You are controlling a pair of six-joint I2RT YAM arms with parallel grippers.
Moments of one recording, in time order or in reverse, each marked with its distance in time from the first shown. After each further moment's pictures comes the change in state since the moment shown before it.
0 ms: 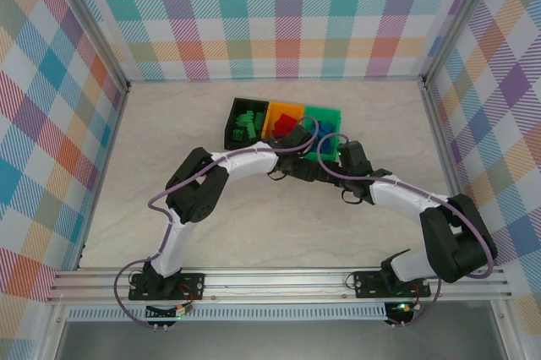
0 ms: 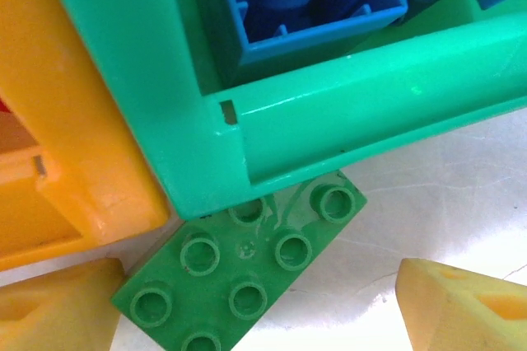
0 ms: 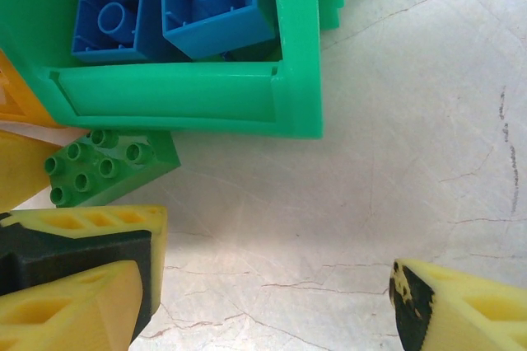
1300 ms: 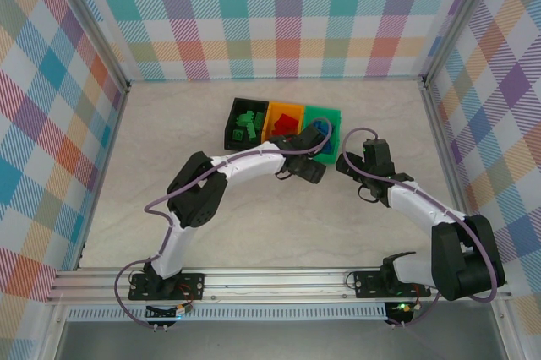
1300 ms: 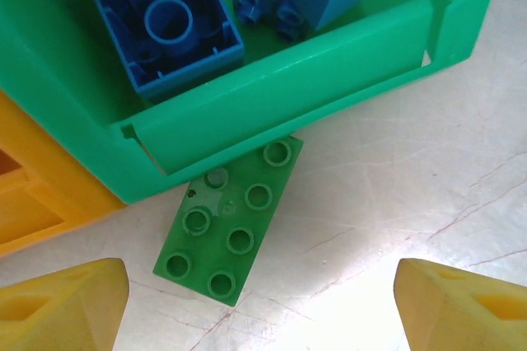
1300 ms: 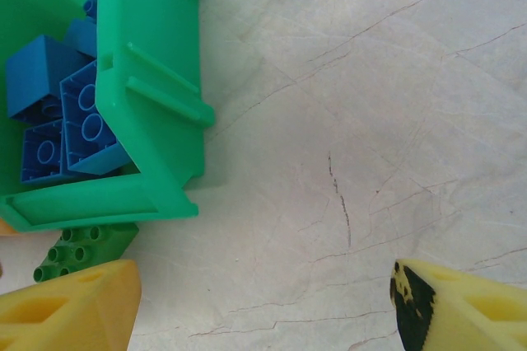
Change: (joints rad) left arm -0.056 -0.007 0.101 -0.123 -0.104 0.108; right arm -0.199 -0.125 -0.058 0.013 -0.013 0.034
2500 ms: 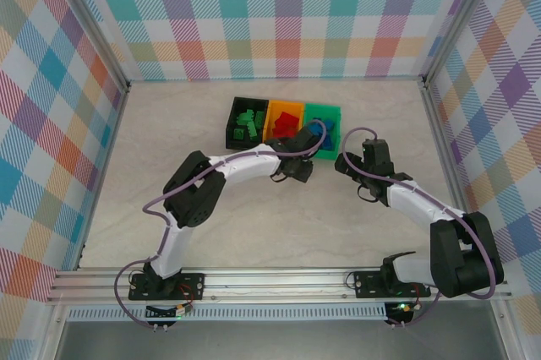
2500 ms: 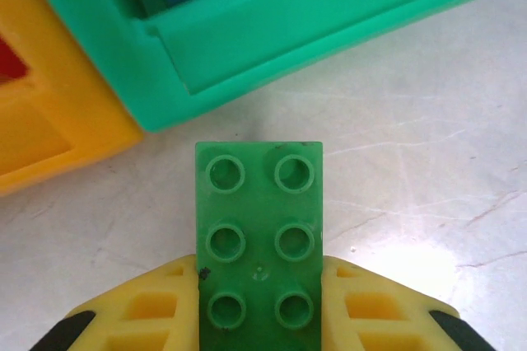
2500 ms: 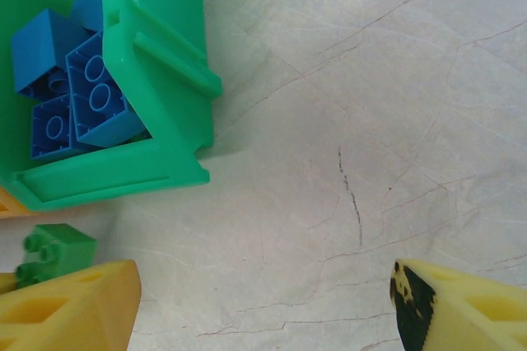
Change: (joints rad) left arm 0.024 -0.049 -0.101 0.070 0.022 -0.017; right arm -0.002 0.018 0.000 0.015 -0.022 0.014
